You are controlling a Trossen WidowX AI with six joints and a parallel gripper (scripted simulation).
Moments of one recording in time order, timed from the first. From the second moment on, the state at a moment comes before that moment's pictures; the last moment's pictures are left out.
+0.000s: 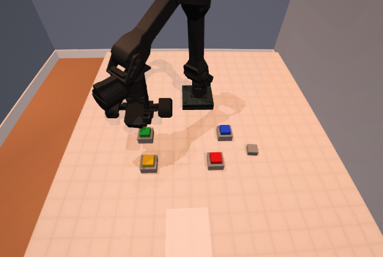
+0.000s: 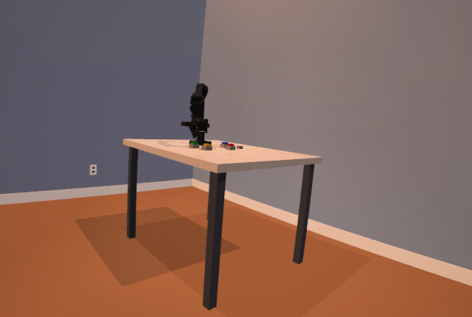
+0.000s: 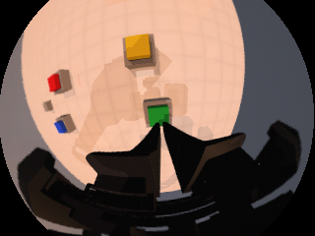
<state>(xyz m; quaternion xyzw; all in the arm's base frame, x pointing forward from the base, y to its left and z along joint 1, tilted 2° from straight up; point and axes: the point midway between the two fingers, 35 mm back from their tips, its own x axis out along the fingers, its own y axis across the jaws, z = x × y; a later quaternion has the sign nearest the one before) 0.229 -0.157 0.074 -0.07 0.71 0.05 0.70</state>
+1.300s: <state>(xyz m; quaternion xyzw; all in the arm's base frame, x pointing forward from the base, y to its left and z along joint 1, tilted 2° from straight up) 0.302 0.082 0.111 -0.06 0.69 0.06 0.72</state>
